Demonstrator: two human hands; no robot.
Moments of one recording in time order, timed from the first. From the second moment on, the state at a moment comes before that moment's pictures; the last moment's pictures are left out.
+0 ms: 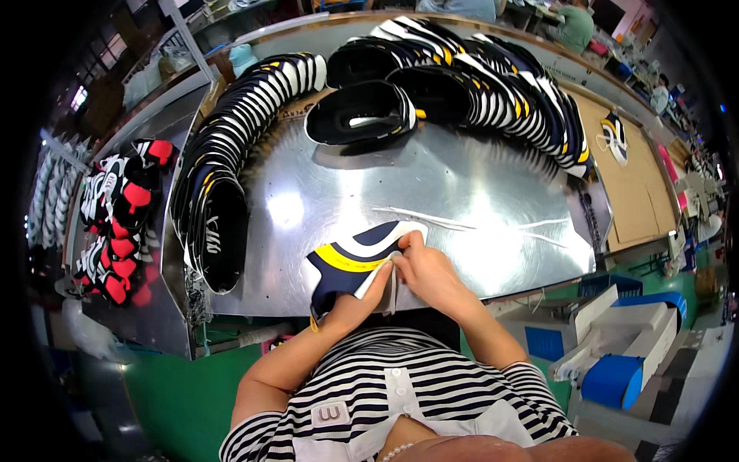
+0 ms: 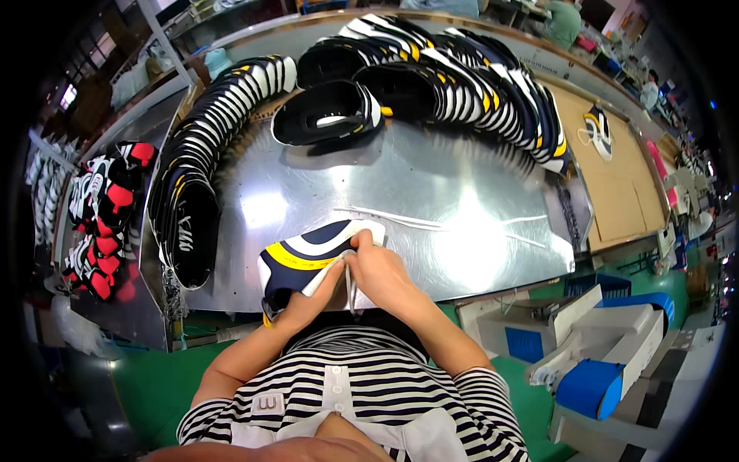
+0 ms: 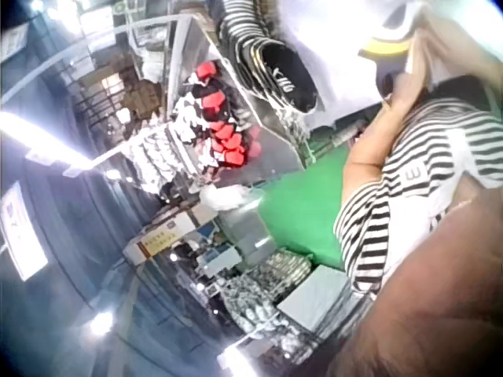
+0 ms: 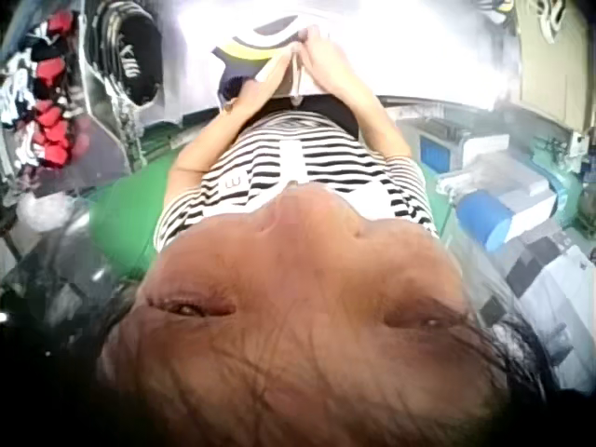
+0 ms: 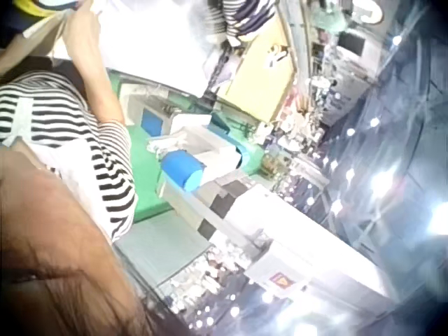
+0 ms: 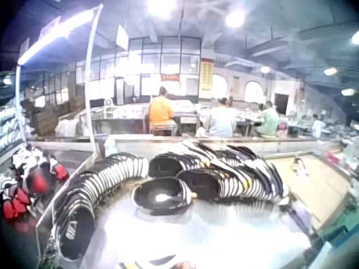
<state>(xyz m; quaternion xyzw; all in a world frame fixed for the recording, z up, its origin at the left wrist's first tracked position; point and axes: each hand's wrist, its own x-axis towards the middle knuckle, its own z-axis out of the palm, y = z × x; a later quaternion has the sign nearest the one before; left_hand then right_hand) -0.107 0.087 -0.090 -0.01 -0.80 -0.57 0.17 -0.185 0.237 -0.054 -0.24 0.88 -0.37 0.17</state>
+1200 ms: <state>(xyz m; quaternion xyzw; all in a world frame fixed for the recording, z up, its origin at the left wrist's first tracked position) -0.119 0.024 0.013 0.03 -0.88 -0.41 0.22 -0.111 0.338 -0.105 -0.30 0.82 -0.37 0.32</state>
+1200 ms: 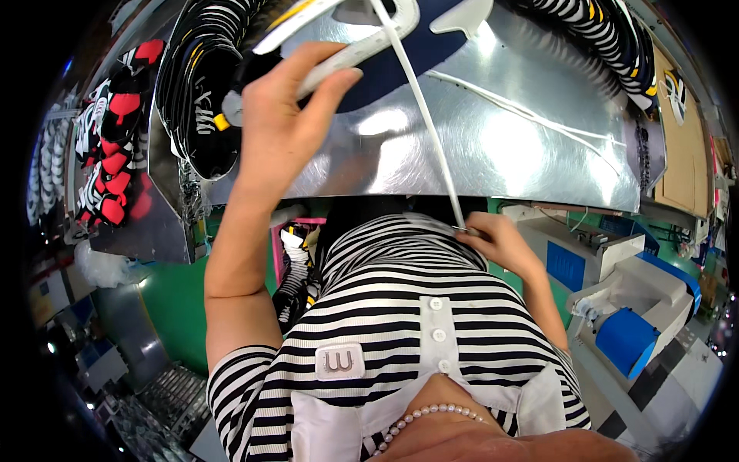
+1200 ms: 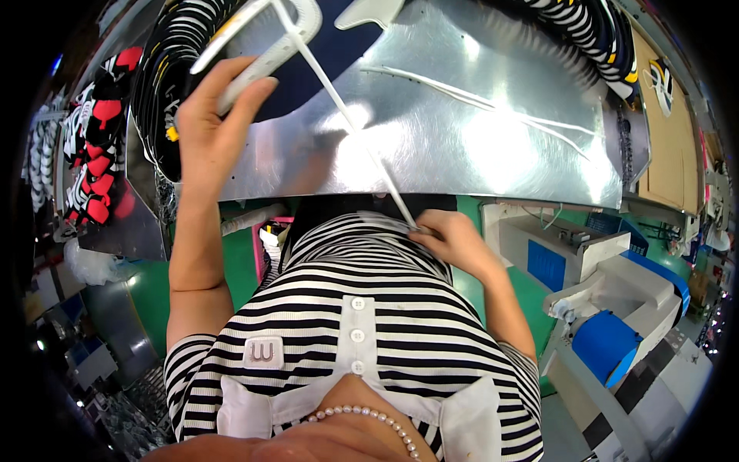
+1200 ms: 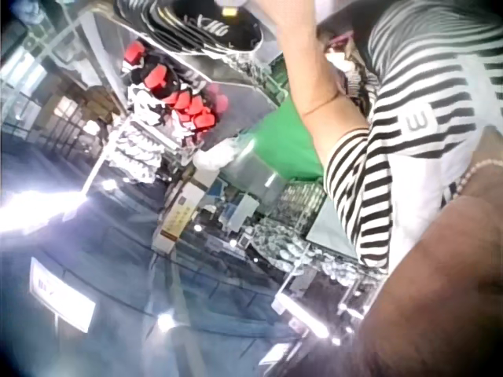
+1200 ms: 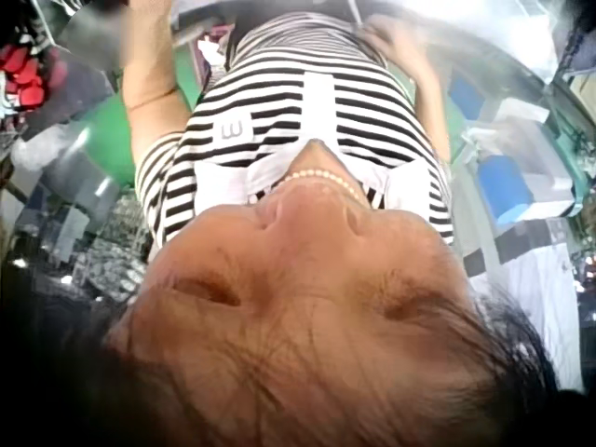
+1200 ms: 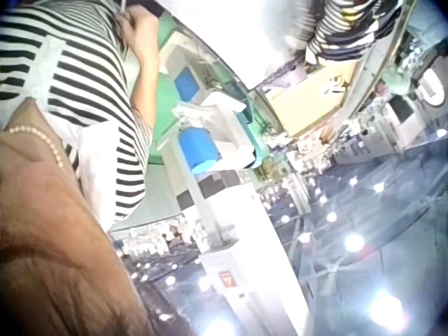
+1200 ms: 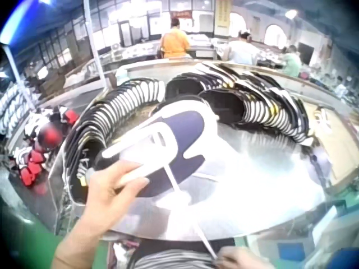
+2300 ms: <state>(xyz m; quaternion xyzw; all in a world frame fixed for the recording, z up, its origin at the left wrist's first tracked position) -0.137 0.074 -0.071 -0.04 -0.98 -0.20 -0.02 -0.157 0.273 -0.094 -0.14 0.72 -0.64 0.23</state>
